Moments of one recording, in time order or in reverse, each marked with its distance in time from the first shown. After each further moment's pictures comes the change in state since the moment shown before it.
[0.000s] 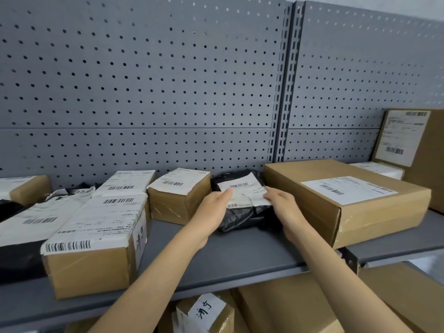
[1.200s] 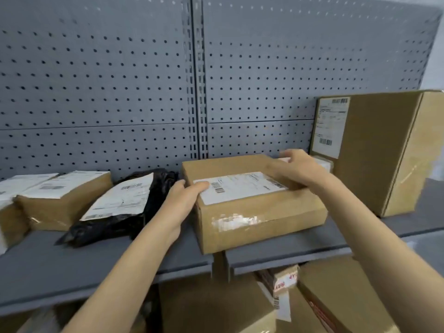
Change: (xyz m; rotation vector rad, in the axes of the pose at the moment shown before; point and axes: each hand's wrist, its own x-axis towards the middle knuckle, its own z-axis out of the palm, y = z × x) left_hand 0.016 0.066 0.173 -0.171 0.157 -0.064; right_hand 0.051 -0.069 -0.240 -0.745 -0.028 -0.055
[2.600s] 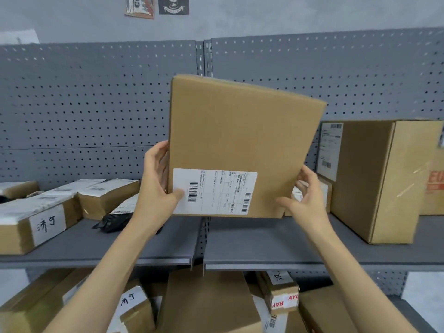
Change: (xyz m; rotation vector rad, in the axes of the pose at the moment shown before) left_hand -0.081 0.040 0.010 0.097 0.238 0.835; right_hand -0.044 0.059 -0.023 0.775 0.094 -0.379
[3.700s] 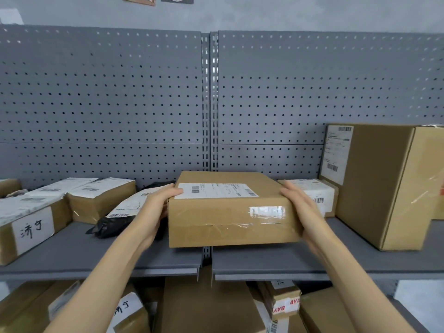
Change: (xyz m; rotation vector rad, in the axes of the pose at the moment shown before) left_hand 0.010 -0.052 -0.026 -0.178 -0.028 -0.735; right_hand 0.016 0.030 0.018 0.139 -0.060 0.340
